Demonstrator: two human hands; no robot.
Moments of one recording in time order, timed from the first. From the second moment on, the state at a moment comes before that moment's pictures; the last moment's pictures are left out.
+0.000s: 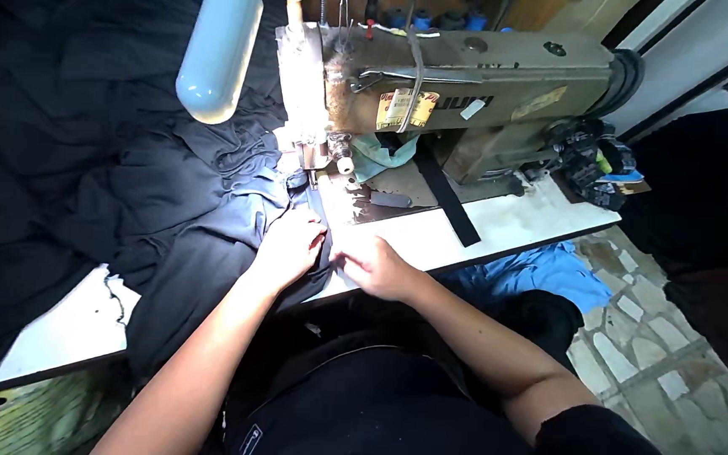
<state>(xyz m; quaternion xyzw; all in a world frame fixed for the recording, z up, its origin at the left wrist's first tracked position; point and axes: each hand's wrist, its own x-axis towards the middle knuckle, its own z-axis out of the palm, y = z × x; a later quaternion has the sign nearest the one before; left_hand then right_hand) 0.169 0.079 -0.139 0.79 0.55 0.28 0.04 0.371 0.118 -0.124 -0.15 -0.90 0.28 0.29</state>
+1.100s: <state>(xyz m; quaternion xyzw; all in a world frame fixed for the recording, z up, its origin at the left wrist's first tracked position) 0.152 0.082 -0.154 0.81 0.53 0.26 -0.03 0.361 0.137 -0.151 -0.16 -0.96 0.04 0.24</state>
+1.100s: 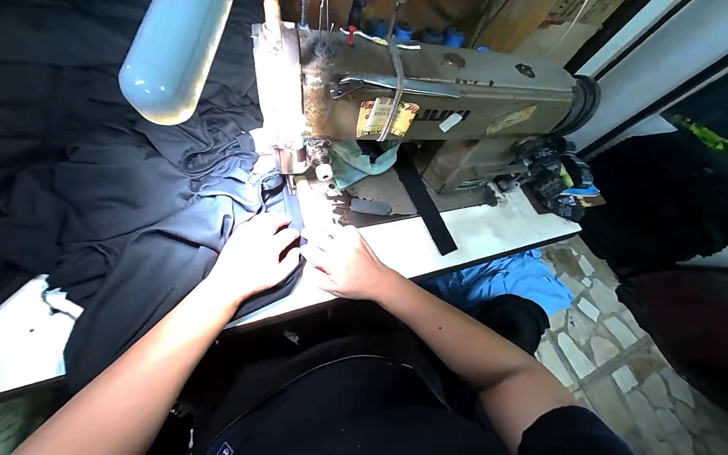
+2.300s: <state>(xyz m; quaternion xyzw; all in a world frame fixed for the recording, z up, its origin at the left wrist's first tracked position) 0.128 0.143 -0.140 0.78 0.60 0.20 -0.01 0.558 0.240 -0.135 -0.59 -0.76 0.01 0.27</state>
